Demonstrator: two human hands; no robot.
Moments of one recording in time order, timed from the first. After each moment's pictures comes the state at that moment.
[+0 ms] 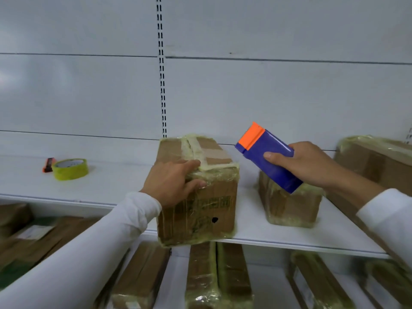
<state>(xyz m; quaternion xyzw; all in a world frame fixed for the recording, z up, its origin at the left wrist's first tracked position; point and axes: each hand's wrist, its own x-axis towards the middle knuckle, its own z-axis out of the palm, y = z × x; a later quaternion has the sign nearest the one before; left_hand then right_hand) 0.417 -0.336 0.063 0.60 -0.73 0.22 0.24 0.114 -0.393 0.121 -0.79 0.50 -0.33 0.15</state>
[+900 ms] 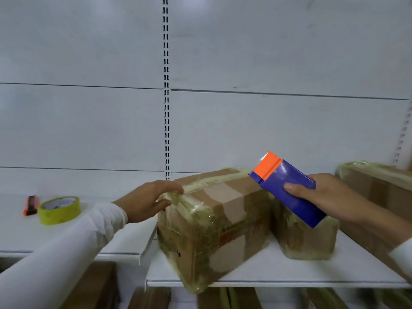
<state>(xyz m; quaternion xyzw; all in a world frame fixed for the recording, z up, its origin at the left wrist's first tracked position) 0.548 -0.378 0.086 0.49 -0.84 0.06 0.22 0.141 -0.372 0.131 -0.74 0.52 -0.36 0.20</state>
